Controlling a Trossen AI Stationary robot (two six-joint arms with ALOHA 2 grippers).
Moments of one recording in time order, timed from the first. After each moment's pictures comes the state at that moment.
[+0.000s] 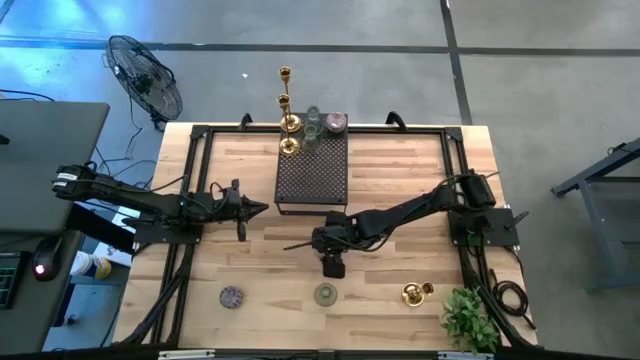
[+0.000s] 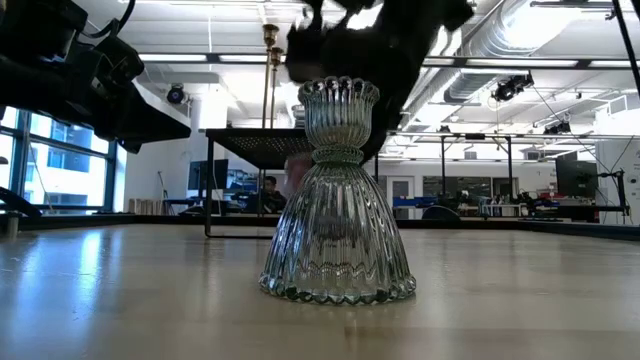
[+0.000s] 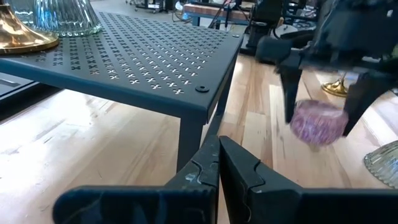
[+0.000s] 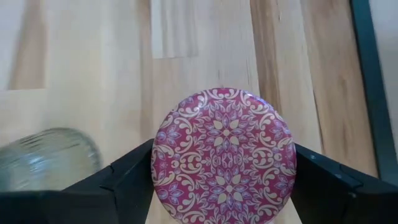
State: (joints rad) left arm -0.12 0.69 0.01 0.50 -0.34 -0.18; right arm 0.22 1.97 1.38 -0.44 0.08 0.27
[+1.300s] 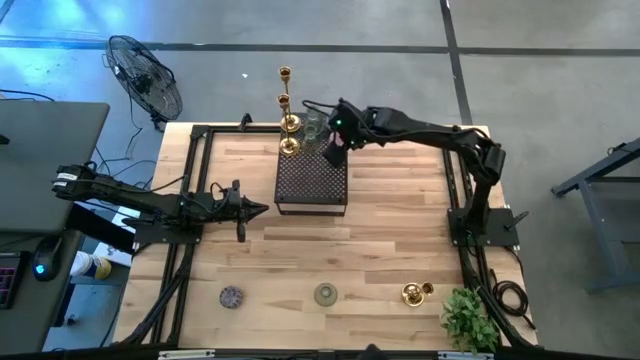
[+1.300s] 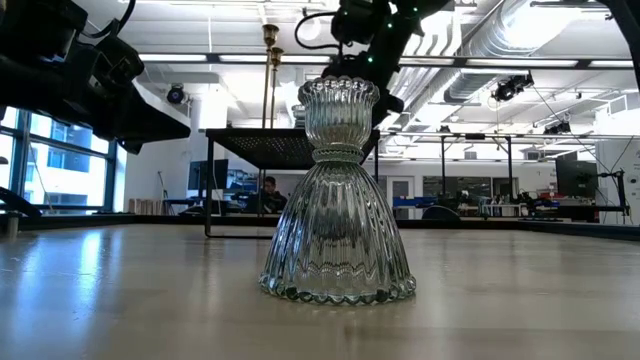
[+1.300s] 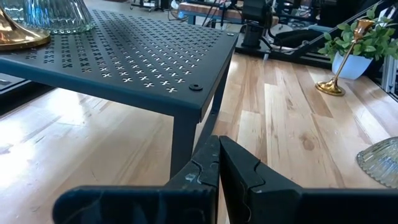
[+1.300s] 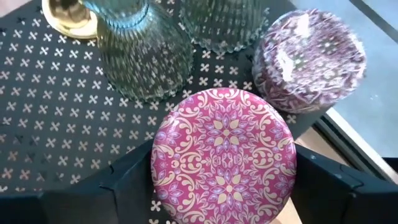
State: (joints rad) left arm -0.12 0.69 0.01 0.50 -0.32 -0.19; right arm -0.41 1.85 1.66 -0.79 0.16 0.25
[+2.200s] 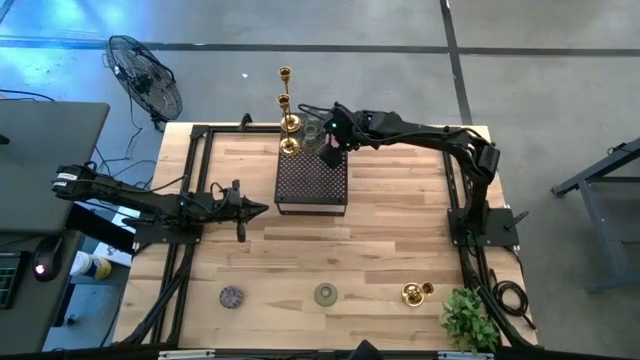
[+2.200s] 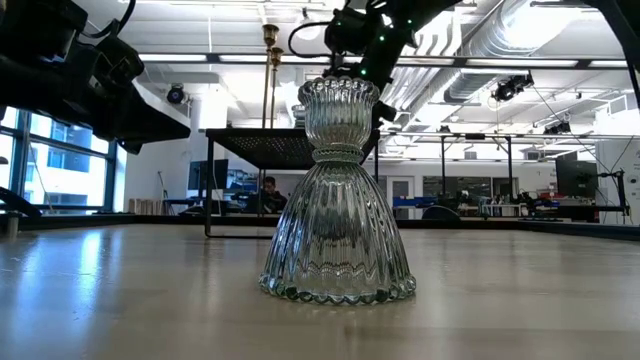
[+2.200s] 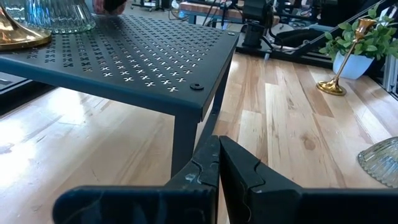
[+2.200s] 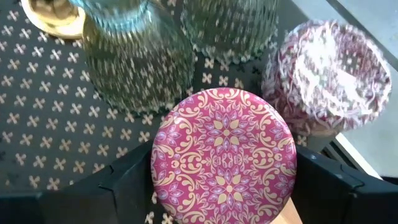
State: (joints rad) left arm -0.12 0.69 0.01 0.50 -0.33 -0.19; right arm -0.41 1.89 1.65 -0.71 0.19 0.19
